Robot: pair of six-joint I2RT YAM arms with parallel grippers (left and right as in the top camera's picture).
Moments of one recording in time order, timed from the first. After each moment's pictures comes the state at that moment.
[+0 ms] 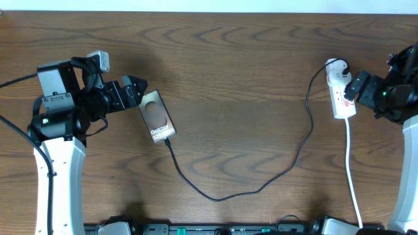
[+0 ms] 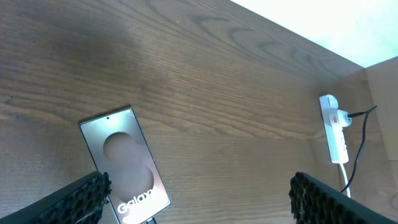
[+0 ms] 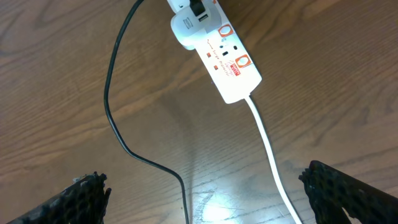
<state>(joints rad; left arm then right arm) 0.21 1.26 1.13 -0.71 0.60 -0.17 -0.30 1.41 1.48 -1.15 -0.09 0.20</state>
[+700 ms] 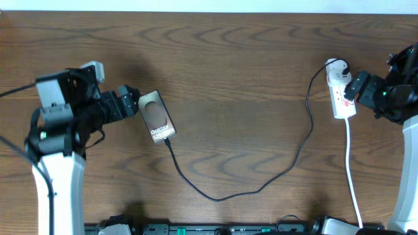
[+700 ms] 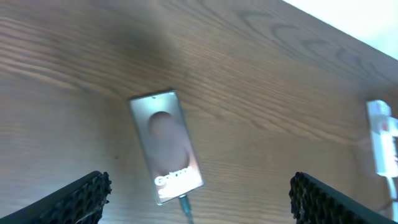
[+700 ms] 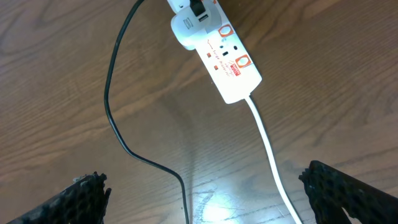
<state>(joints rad) 0.20 1.14 1.10 -0.81 0.41 -0.17 -0.30 1.41 1.48 -1.15 -0.09 0.20</state>
